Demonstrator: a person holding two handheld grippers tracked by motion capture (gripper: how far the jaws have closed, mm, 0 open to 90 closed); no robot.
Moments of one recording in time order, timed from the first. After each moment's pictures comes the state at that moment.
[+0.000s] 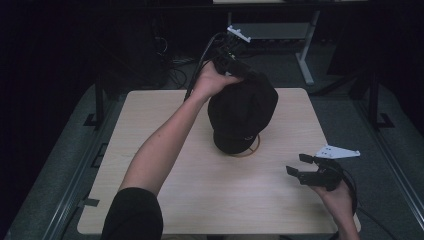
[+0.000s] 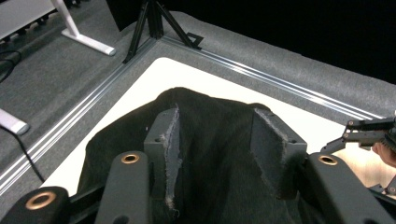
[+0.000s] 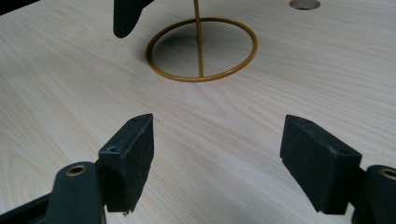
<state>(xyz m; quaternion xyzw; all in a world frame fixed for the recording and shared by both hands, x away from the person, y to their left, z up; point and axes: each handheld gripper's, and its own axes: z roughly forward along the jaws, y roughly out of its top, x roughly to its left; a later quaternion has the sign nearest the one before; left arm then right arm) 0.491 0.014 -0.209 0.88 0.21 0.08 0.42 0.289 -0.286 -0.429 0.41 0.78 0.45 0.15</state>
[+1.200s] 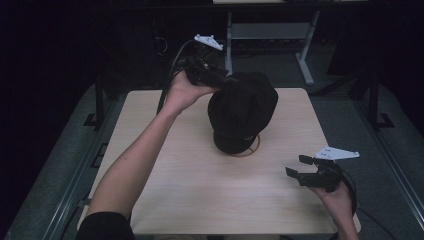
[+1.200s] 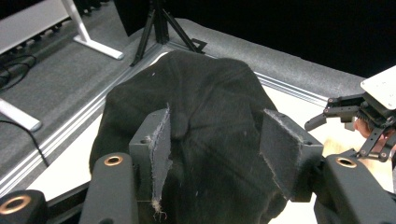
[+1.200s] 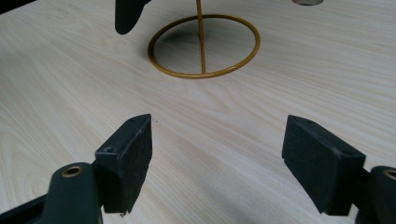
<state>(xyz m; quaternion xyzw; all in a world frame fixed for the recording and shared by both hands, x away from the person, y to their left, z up) 0.446 0.080 -0.202 0.87 0.21 0.10 0.44 0.287 -0.284 -0.431 0.41 0.78 0.45 0.15</state>
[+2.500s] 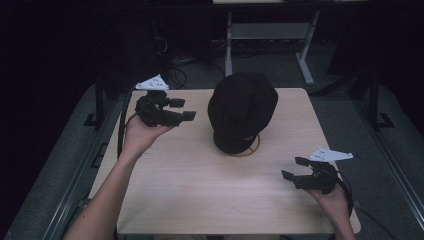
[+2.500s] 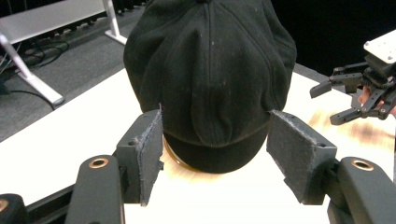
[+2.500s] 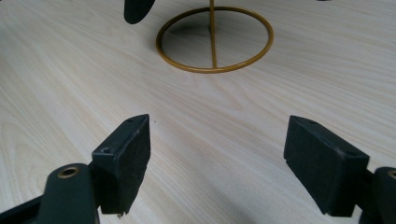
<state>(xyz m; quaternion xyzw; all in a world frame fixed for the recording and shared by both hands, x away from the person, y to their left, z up) 0.373 0.186 -0.261 0.83 0.28 0.12 0.48 0.284 -0.273 -0.433 0.40 0.79 0.44 0.14</state>
